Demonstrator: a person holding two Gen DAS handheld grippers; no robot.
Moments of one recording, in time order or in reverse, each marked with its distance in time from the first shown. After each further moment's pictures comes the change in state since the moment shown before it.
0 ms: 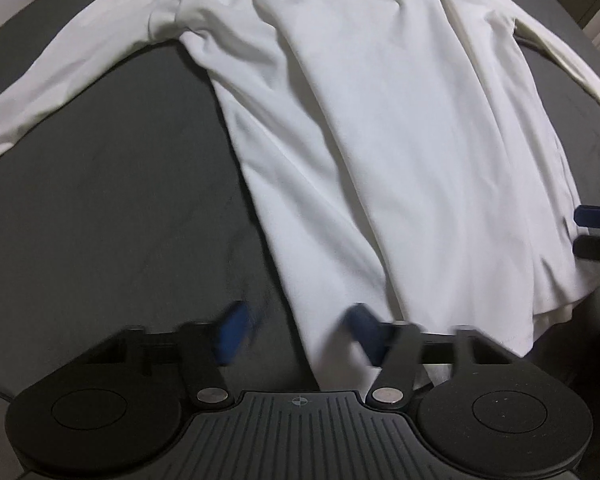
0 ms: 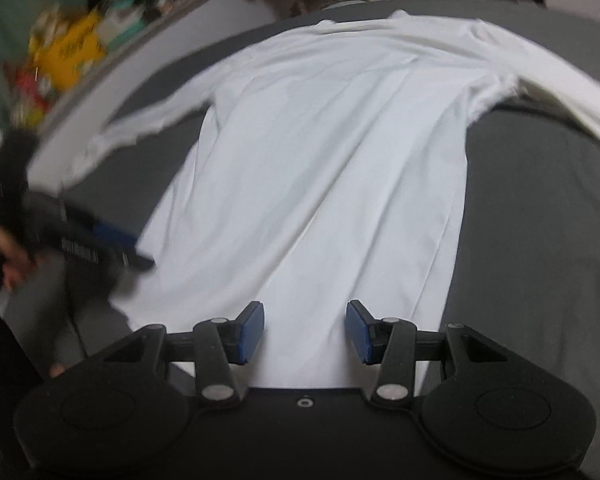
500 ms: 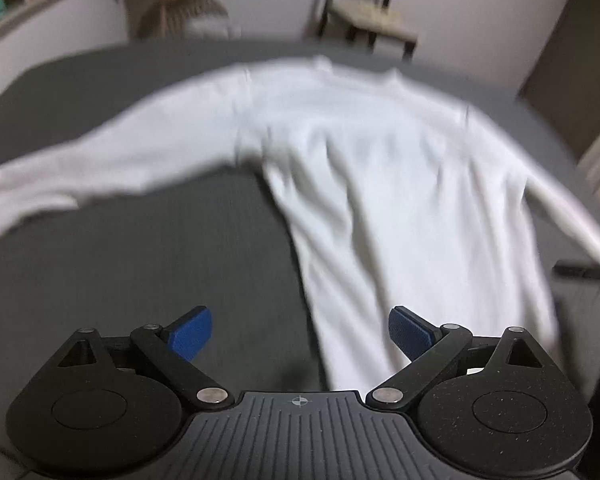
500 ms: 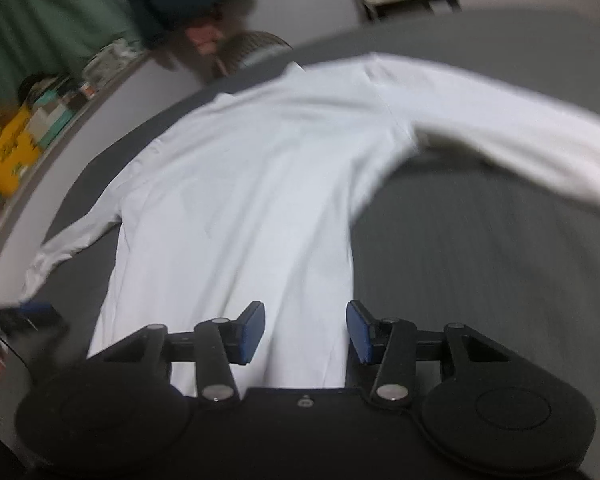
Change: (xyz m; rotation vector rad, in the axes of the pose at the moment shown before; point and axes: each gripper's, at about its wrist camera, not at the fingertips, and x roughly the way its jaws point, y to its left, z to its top) left arm -0.030 0.055 0.011 -0.191 -0.327 -0.030; right arm 0.002 -0.075 0.047 0.310 -0.137 -0.054
